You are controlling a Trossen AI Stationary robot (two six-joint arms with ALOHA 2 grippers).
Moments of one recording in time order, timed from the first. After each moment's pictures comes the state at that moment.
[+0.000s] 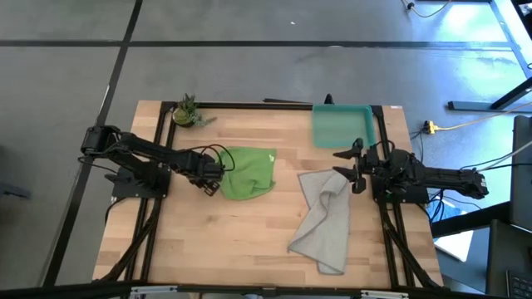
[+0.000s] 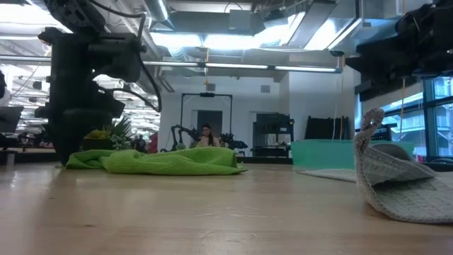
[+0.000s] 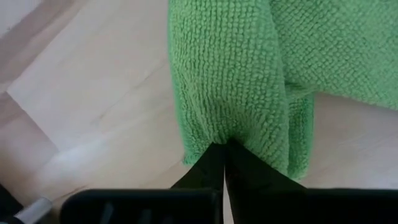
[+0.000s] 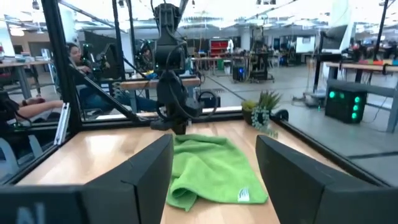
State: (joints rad) left arm 0.01 1.42 0.60 -0.80 -0.15 -0.95; right arm -0.11 0.09 0.01 0.20 -0.01 0.05
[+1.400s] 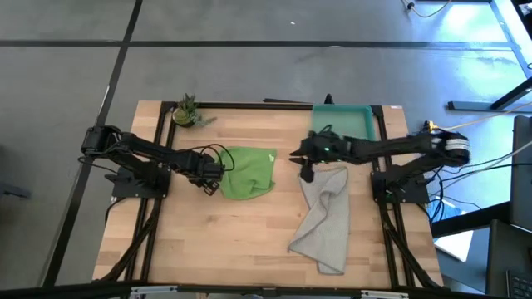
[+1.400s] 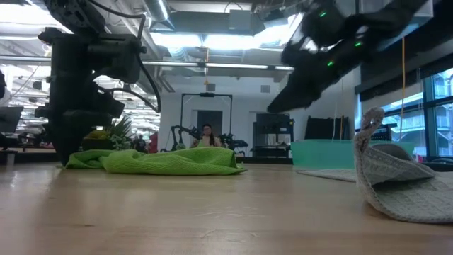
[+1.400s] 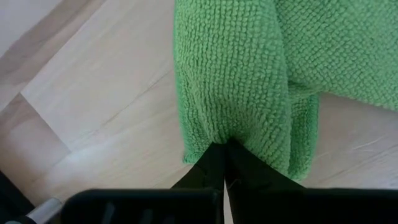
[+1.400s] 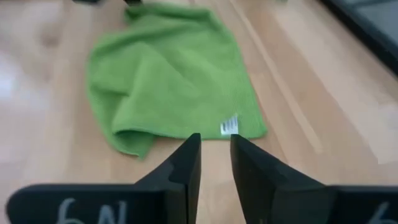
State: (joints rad) left arm 0.01 1.42 0.59 -0.79 -0.15 -0.96; right arm -0.21 1.43 0.67 0.16 -0.03 0.04
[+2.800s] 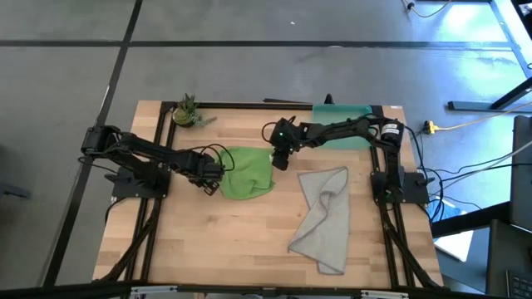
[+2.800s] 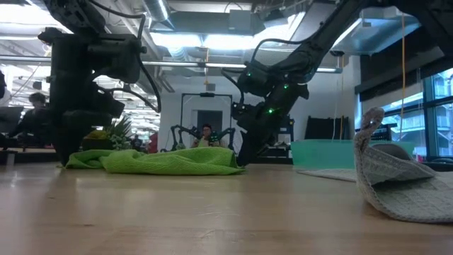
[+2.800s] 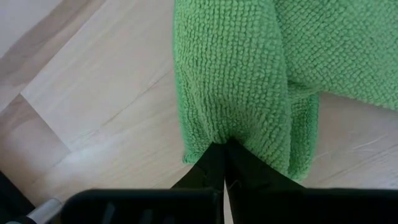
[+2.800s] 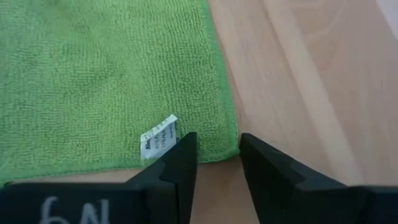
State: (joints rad) left arm 0.01 1.42 0.59 -0.79 -0.15 -0.96; right arm -0.35 2.01 1.16 -0.14 -0.10 -0.01
